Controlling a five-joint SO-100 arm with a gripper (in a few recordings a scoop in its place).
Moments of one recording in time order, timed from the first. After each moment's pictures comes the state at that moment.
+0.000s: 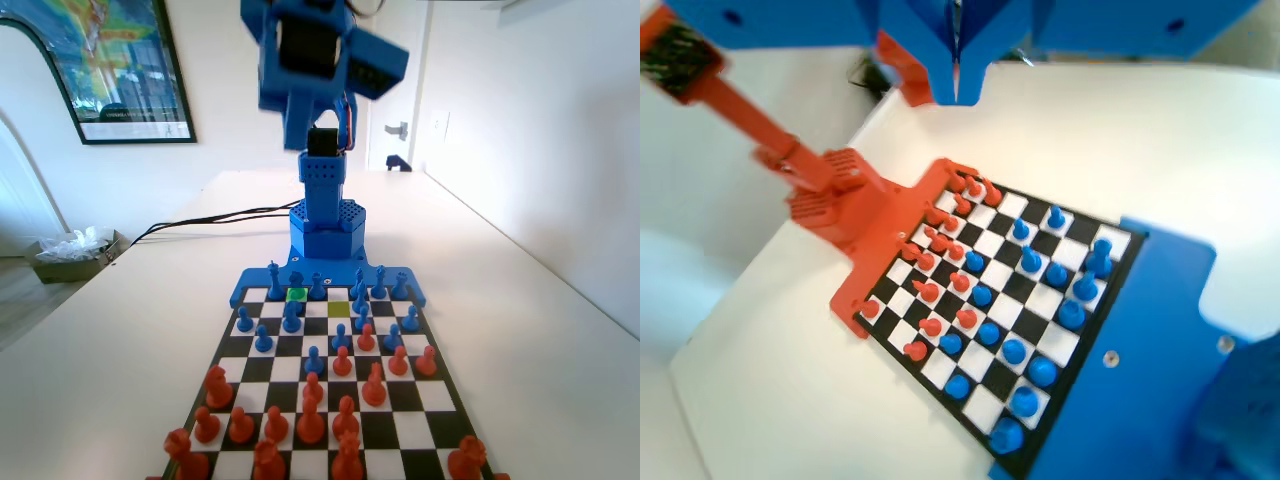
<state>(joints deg) 8.6 143.8 110.9 91.6 -43.8</state>
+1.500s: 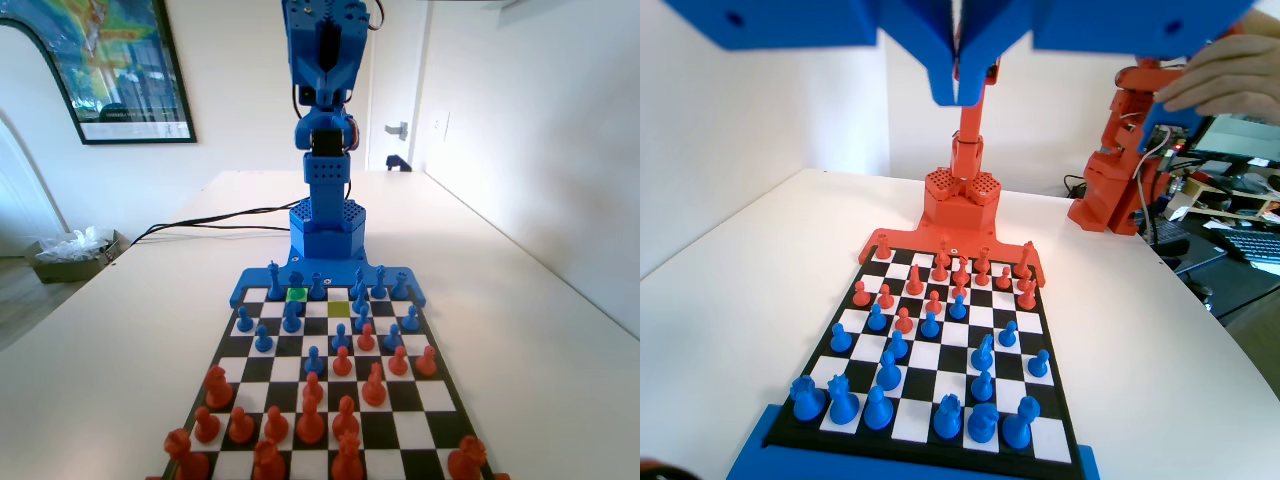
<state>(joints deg) 1.1 173.5 124.5 91.1 -98.2</state>
